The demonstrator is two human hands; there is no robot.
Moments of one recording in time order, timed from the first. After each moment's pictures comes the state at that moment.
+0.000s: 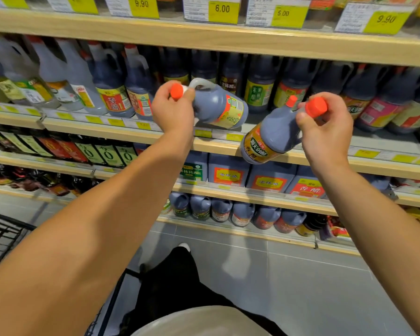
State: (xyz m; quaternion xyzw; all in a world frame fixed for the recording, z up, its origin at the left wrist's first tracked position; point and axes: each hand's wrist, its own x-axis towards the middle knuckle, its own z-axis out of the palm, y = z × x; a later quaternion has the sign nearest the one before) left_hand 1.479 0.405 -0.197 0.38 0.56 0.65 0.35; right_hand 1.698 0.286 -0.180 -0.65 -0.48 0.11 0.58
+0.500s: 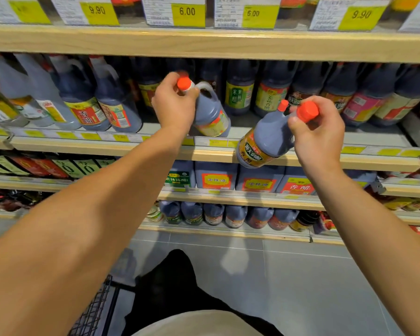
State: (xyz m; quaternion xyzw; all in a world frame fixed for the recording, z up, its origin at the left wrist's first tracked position) left_hand 1.519 0.446 -0.196 0.59 0.56 0.54 0.22; right_hand 1.723 0.293 -0.189 -0.67 -0.45 0.12 0.59
